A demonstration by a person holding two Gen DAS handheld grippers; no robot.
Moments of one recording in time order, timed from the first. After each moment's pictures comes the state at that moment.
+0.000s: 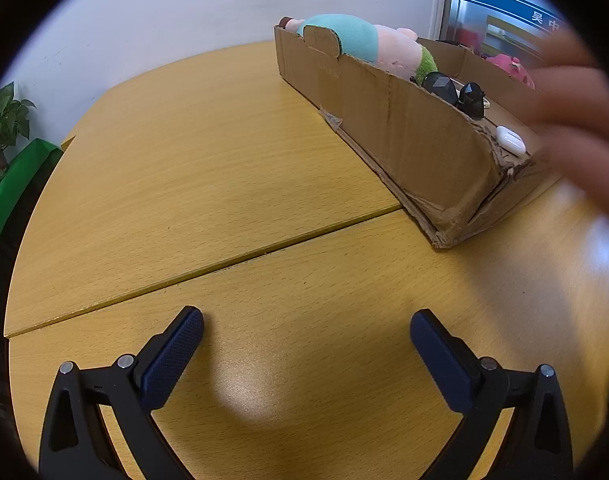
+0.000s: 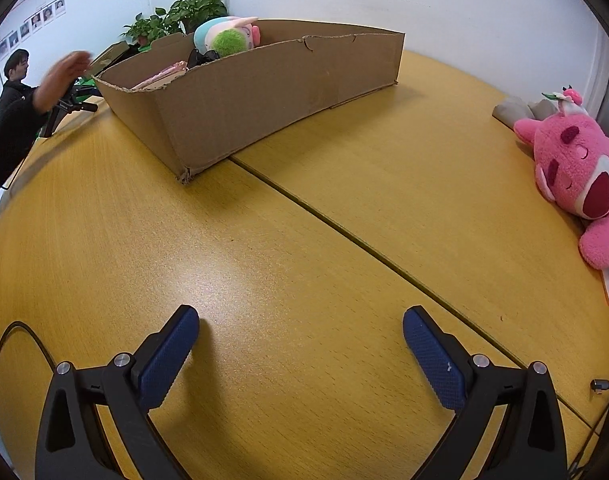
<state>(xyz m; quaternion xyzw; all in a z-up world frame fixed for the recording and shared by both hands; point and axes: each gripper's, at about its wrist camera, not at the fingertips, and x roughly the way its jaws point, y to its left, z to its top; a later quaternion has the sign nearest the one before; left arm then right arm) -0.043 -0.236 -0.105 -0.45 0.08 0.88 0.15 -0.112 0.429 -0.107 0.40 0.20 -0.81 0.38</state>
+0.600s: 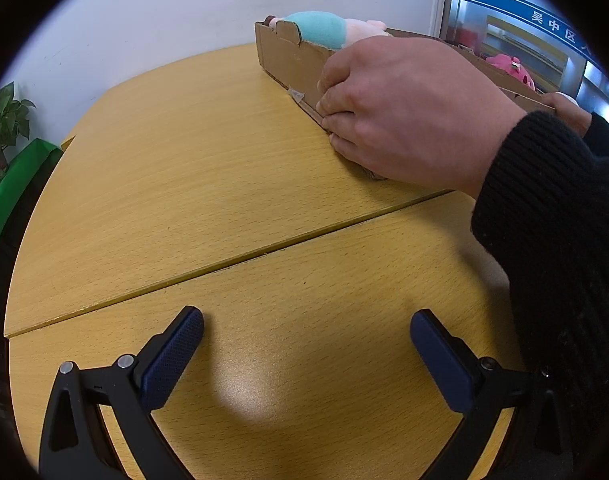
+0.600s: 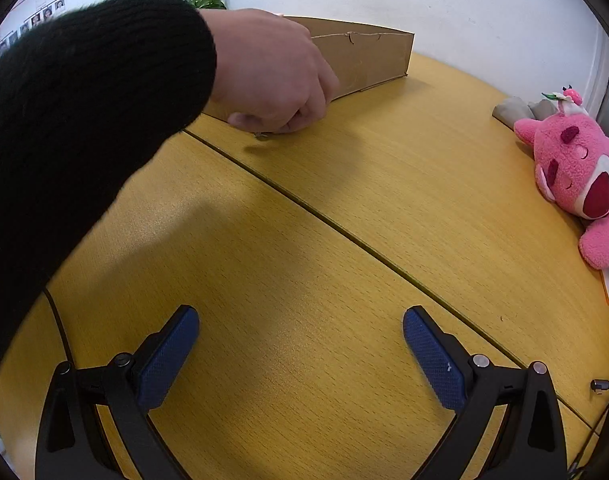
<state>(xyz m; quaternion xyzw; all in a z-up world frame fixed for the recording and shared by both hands) -0.044 -0.237 -0.105 -0.45 0.08 0.88 0.15 -0.115 0.431 -0.108 0.40 0.20 -0.81 0.38</state>
